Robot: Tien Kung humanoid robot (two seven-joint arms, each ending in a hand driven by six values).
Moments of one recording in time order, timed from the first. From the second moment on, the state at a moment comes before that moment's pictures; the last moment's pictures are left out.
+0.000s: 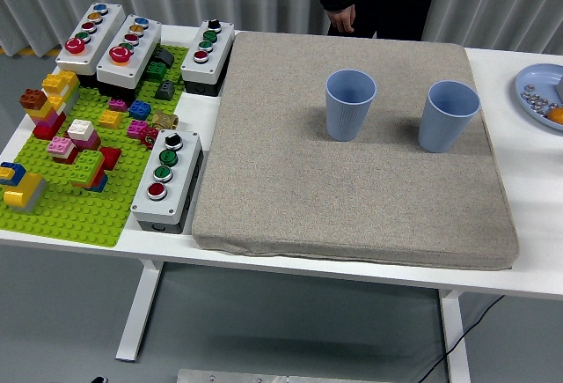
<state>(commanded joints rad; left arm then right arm) -0.17 0.11 -0.40 -0.18 0.32 -0.08 0.19 0.67 -0.27 1.46 1.11 -0.68 -0.37 0.06</state>
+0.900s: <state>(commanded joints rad) -0.17 0.10 -0.44 -0.18 0.35 -0.07 0.19 0.67 -0.27 1.46 1.11 -0.69 -0.37 0.06</state>
